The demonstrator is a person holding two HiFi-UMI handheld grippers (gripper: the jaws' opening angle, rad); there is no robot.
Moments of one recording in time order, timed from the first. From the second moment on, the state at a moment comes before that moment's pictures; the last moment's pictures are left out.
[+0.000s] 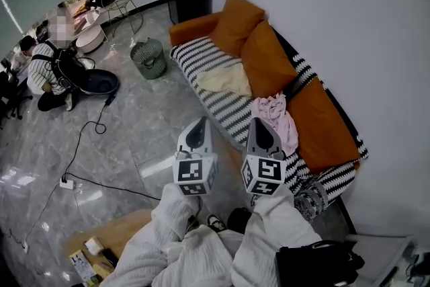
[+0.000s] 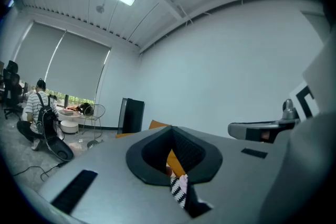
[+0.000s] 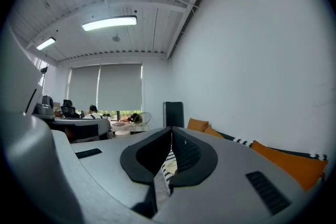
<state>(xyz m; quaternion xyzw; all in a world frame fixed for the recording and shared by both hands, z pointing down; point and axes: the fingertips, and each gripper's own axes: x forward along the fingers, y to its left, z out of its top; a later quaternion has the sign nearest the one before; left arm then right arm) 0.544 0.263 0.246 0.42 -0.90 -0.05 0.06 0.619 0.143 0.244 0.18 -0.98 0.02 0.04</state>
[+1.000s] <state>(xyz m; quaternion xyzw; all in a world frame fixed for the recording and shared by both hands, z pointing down) 0.365 0.166 0.270 0.40 -0.91 -0.02 0.07 0.428 0.030 0.265 0.17 -0.98 0.03 0.05</state>
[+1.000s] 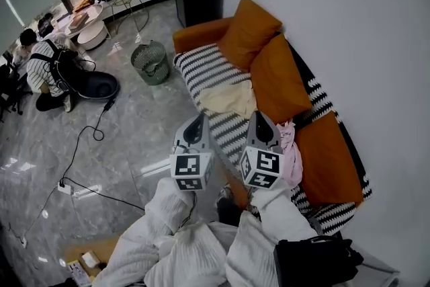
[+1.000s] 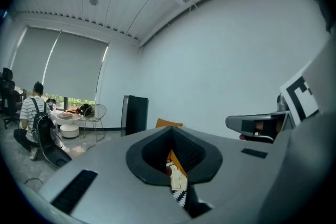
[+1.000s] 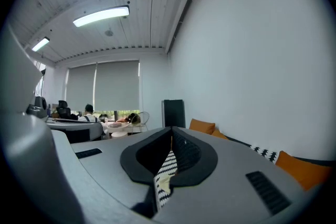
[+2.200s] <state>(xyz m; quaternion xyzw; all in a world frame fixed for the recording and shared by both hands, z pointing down) 0.340 -0.132 0.468 0.64 -0.73 0.08 0.20 0.498 -0.199 0.467 0.46 -0.86 0.13 0.20</state>
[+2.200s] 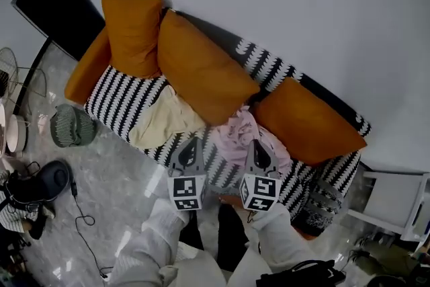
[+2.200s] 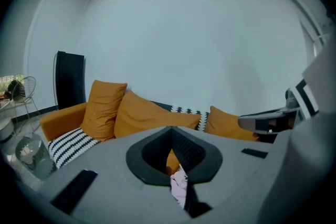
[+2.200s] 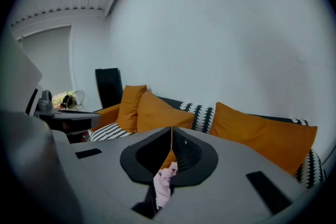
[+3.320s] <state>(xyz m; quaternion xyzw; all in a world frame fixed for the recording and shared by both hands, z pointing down) 0.442 -0.164 0.697 0.65 -0.68 0.15 0.30 0.606 -0.226 0.703 0.49 -0.80 0.21 0.27</state>
